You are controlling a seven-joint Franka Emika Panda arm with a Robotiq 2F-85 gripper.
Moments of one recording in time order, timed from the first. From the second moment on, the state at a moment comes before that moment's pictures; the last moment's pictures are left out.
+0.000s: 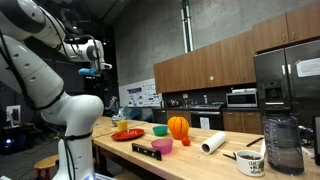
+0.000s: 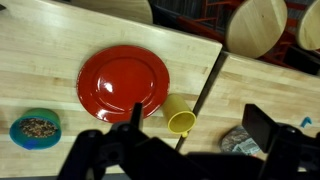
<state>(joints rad) 0.19 -0.83 0.27 -2.48 0.35 1.98 0.37</state>
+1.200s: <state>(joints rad) -0.06 -0.87 0.22 -2.64 0.18 1.87 0.47</state>
